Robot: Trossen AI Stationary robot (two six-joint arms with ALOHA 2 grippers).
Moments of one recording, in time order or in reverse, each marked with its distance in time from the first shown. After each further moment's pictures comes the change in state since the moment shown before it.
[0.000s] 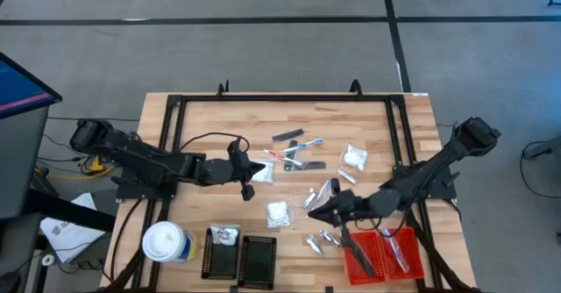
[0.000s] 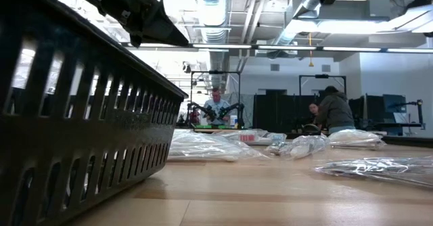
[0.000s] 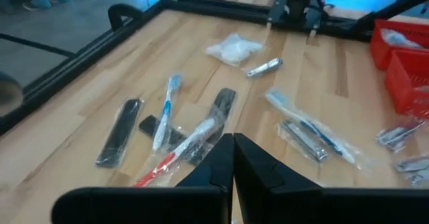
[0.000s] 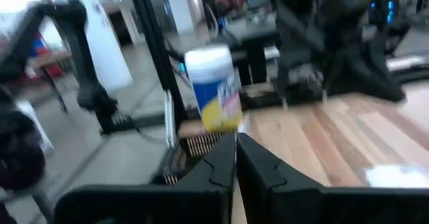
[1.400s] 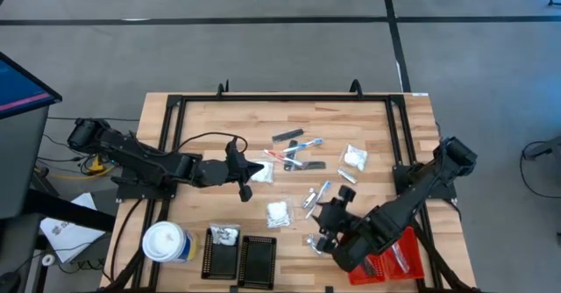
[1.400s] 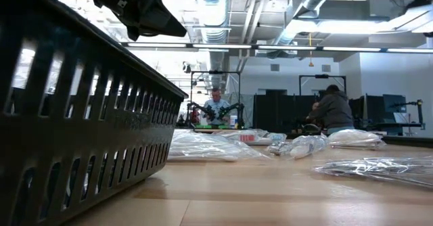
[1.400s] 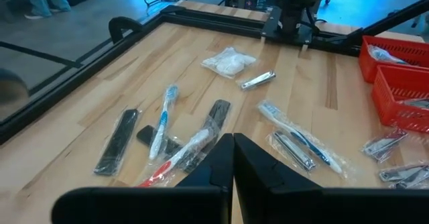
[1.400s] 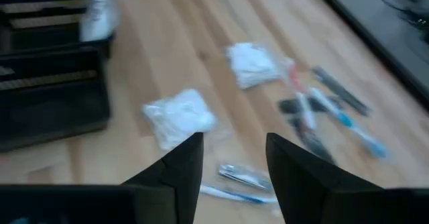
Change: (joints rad) left arm -0.037 -0.045 0.006 -0.010 -0.037 -0.007; right arm 0.105 0.358 0.784 -1.544 0.348 0.557
